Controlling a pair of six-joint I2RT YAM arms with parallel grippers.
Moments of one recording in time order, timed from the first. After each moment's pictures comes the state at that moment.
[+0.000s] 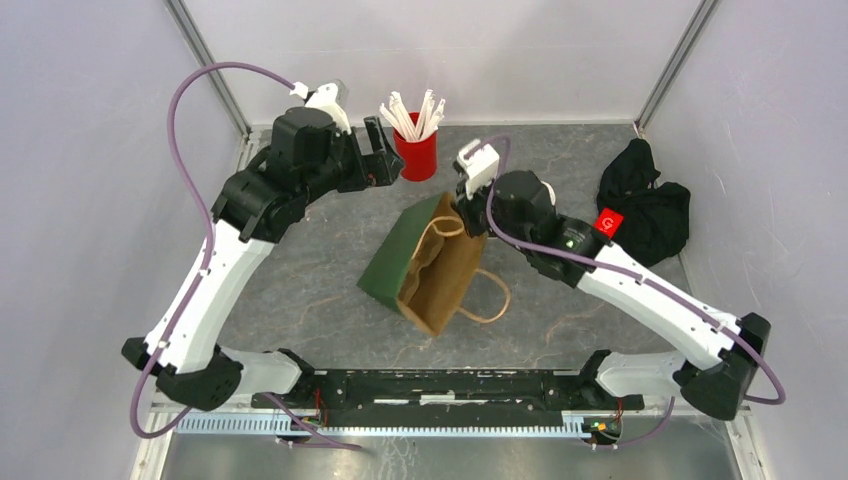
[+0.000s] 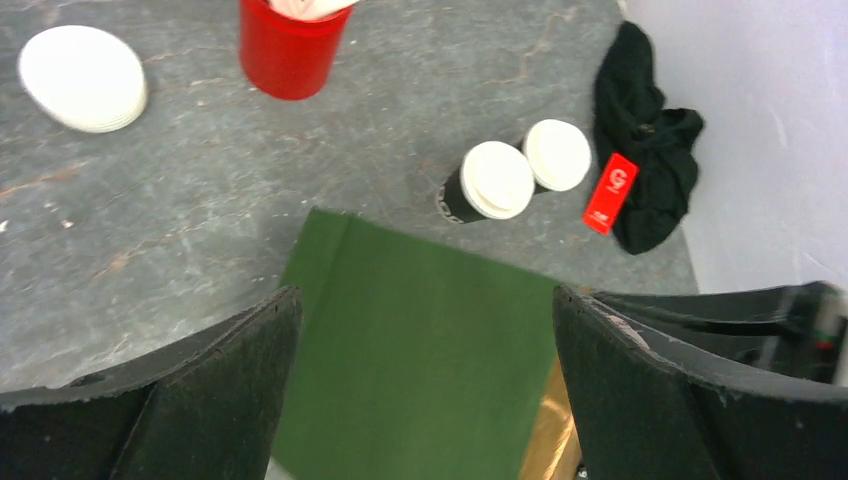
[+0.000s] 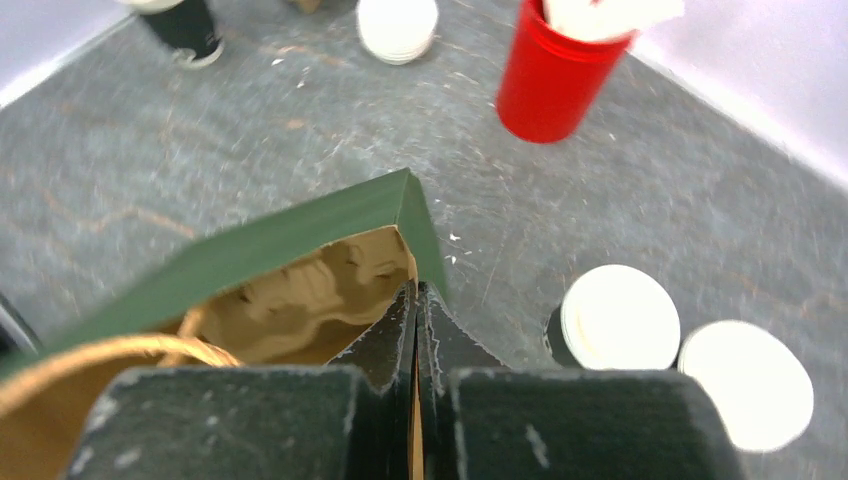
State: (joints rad) left arm -0.59 1.27 1.72 -0.87 -0.11 -0.52; right arm 0.86 1.20 1.18 -0.29 0.13 -0.02
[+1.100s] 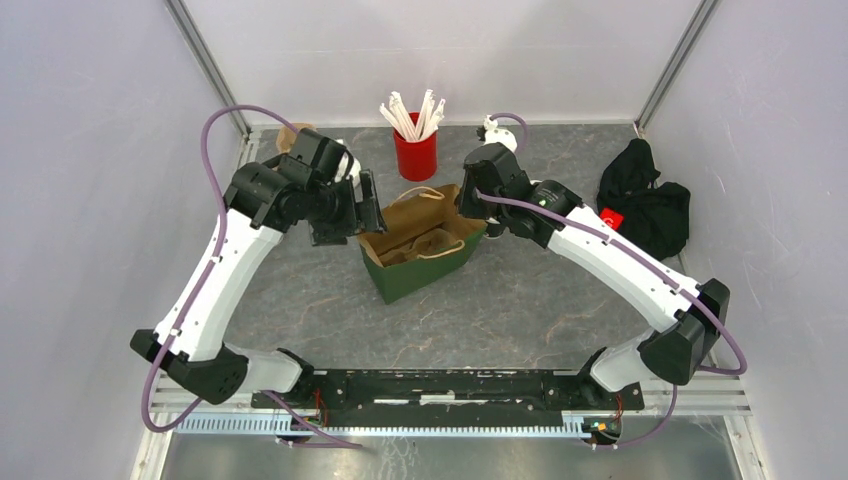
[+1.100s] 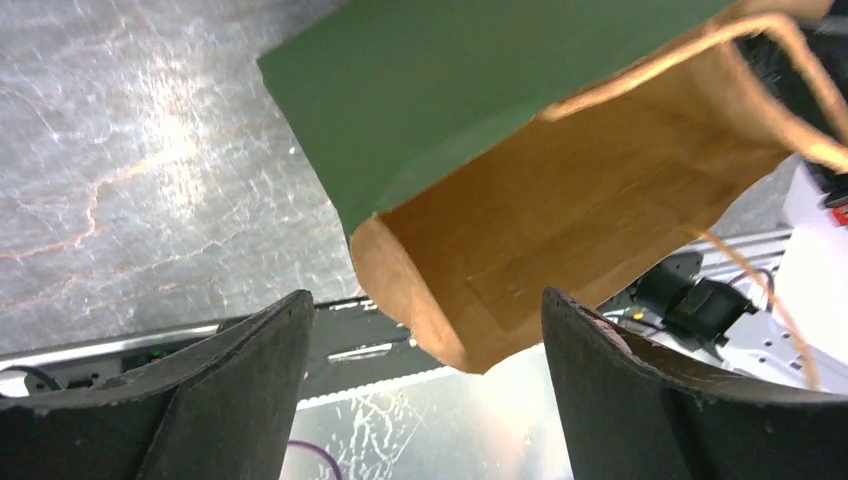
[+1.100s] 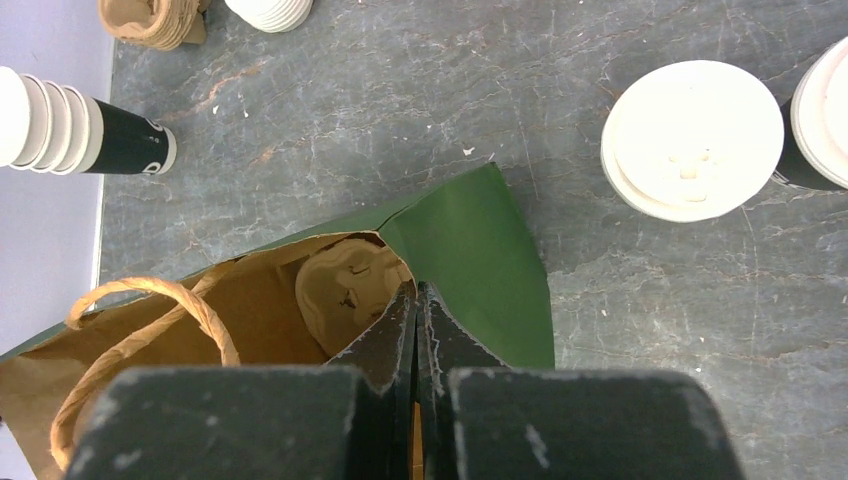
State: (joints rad) left arm -0.53 1.35 1.76 -1.39 0.03 -0.64; right arm 0.78 1.47 1.49 -0.67 0.31 0.68
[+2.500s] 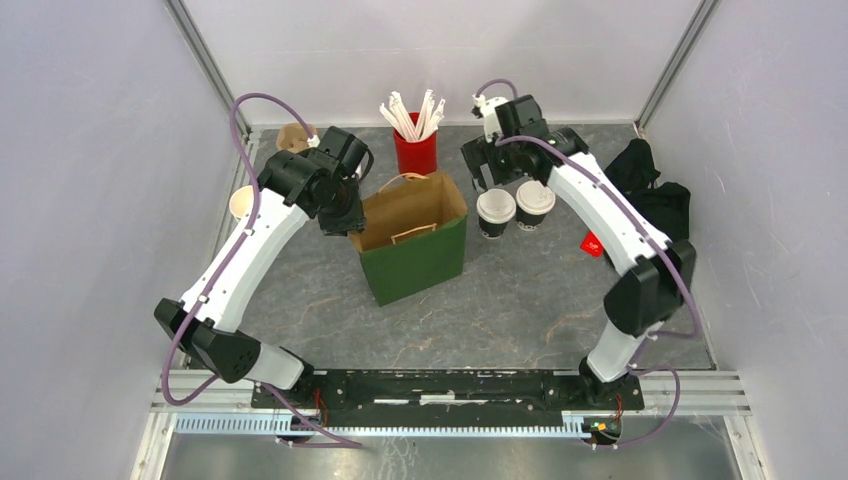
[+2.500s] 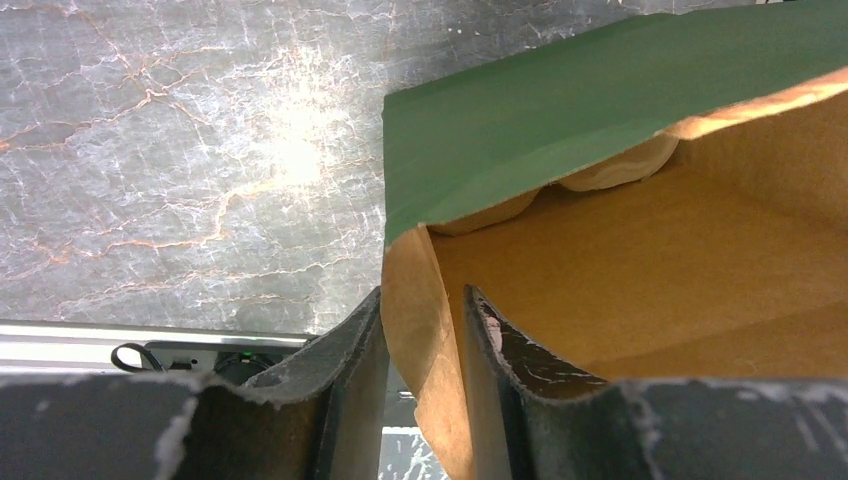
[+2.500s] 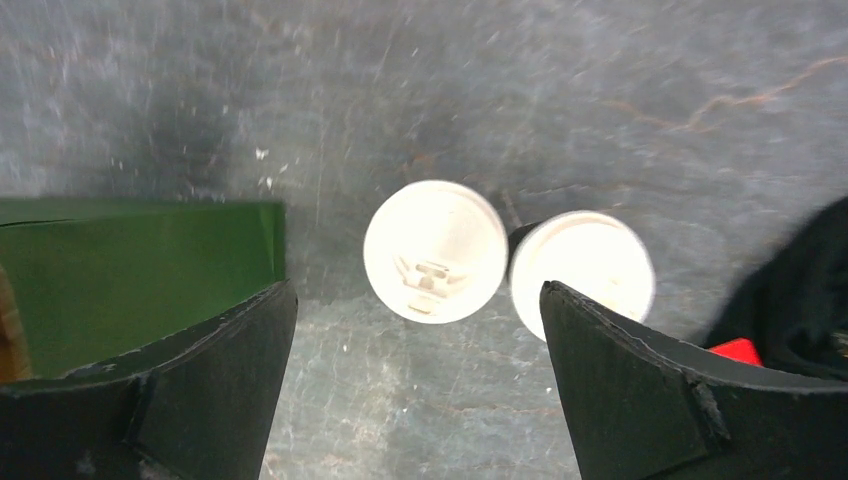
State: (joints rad) left arm -0.52 1.45 1.69 -1.38 -0.20 -0.63; right arm 0.48 1.69 1.74 -0.82 0.07 -0.01
